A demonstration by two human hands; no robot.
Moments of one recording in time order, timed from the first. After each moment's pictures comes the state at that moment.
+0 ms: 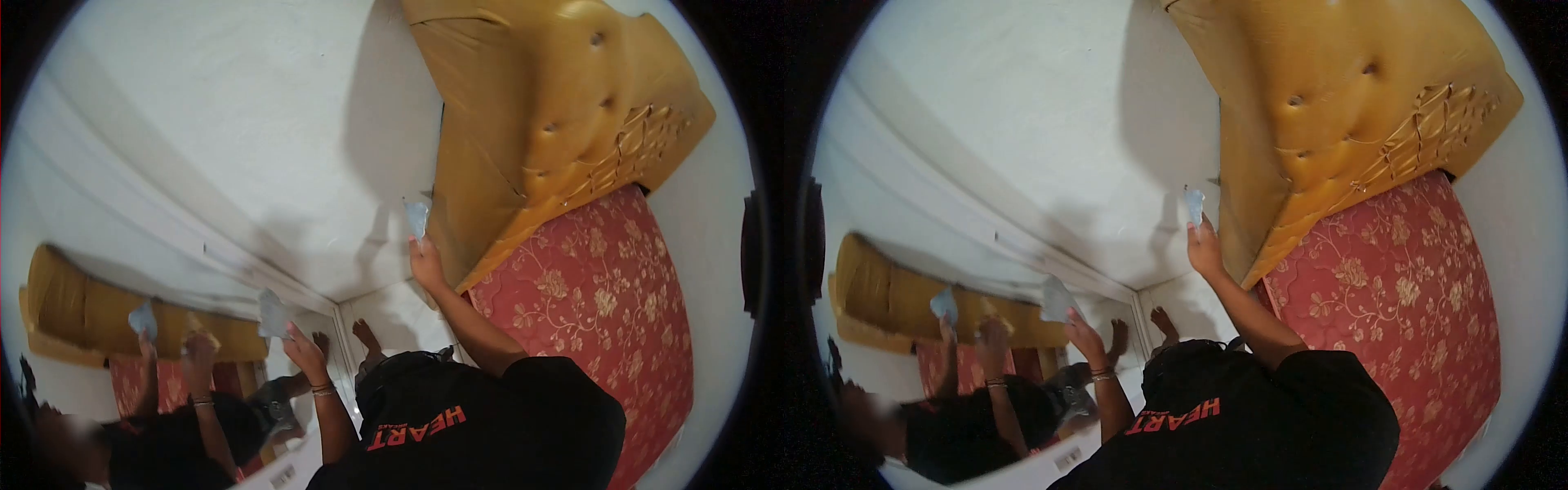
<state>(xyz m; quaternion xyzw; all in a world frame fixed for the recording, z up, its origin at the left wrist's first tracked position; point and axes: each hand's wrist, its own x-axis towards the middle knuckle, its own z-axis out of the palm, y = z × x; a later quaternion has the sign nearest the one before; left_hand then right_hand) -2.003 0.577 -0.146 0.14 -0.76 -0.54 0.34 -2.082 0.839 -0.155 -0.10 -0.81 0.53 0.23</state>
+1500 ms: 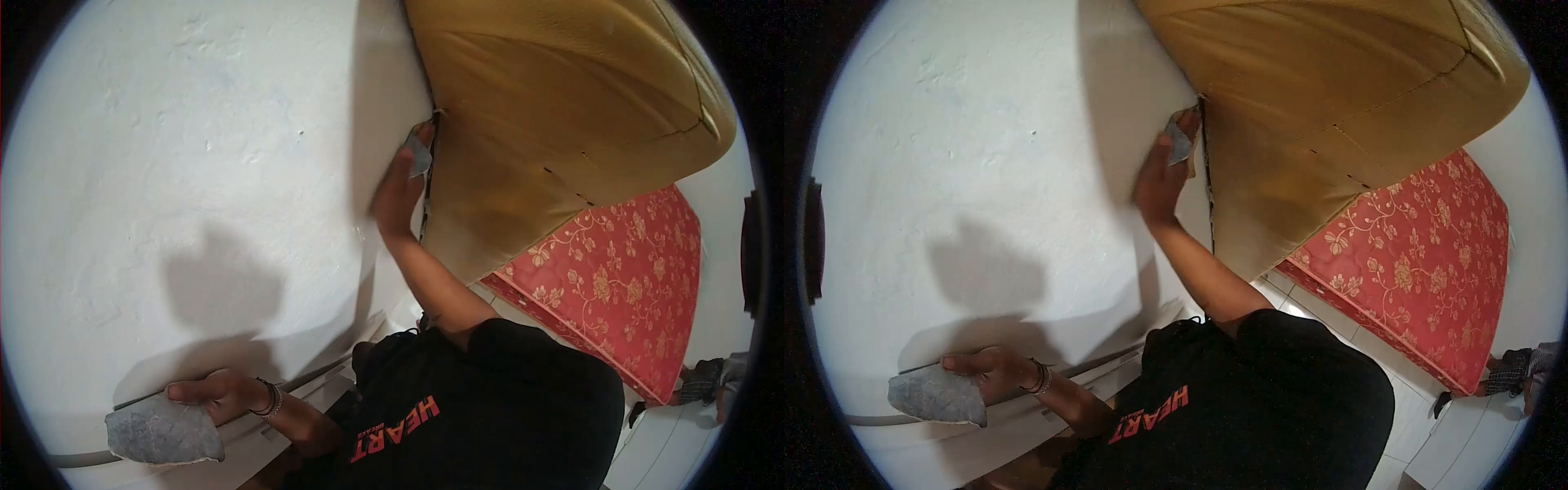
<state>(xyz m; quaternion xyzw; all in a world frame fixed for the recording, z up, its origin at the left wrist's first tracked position) -2.309 0.544 0.063 -0.12 -0.59 -0.34 0.72 -2.299 0.814 -0.025 -0.21 -0.57 0.50 0.62</state>
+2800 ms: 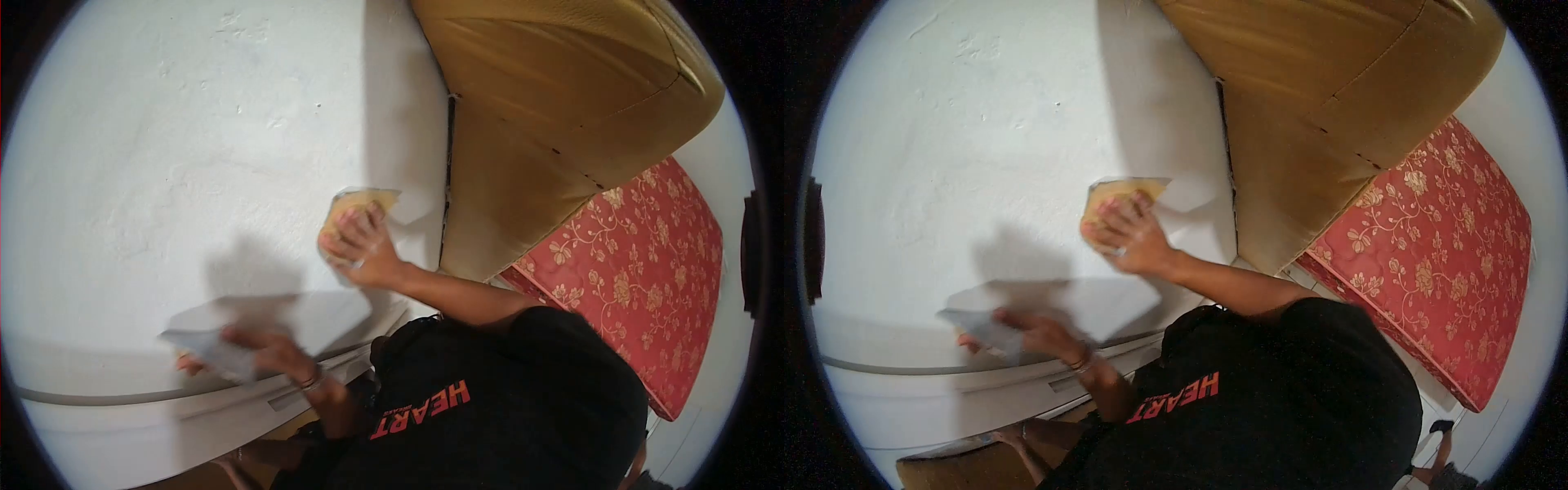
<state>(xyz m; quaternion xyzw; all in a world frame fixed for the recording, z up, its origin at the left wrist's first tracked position) -2.275 0.557 0.009 -0.07 -0.74 -0.30 0.59 -2.262 0.730 -0.082 0.06 -0.83 0.12 0.55</state>
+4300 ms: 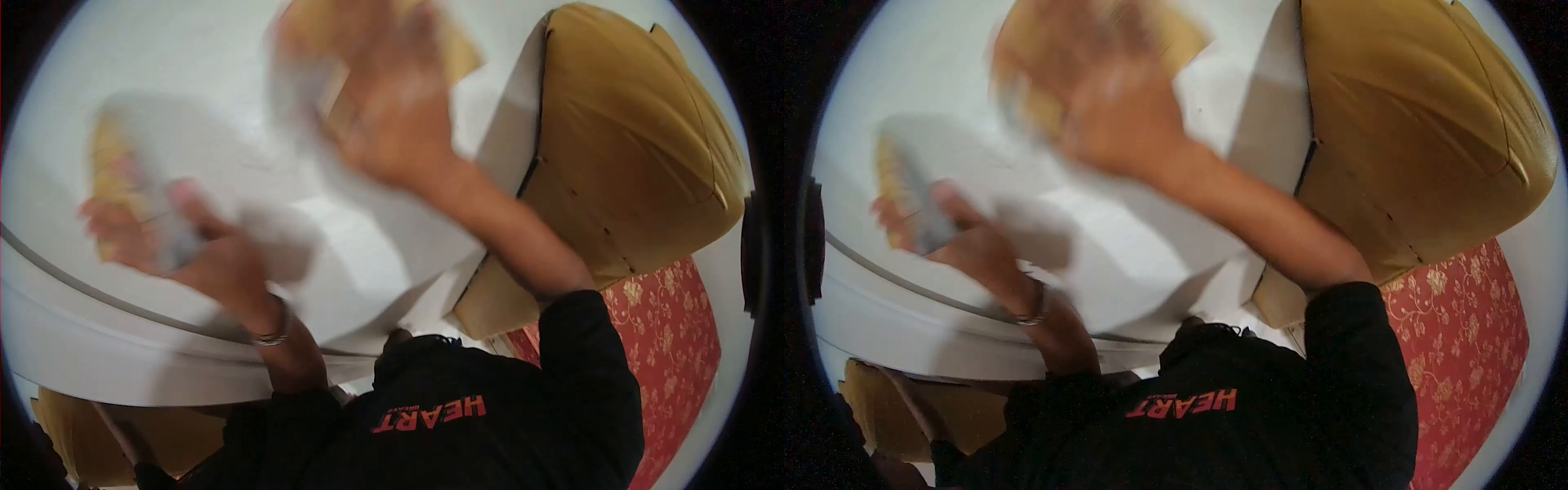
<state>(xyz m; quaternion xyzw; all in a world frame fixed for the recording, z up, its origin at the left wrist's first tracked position) -2.297 0.550 0.185 -0.06 -0.69 -0.15 0.71 -2.282 0.731 0.206 0.10 -0.75 -0.05 0.65</state>
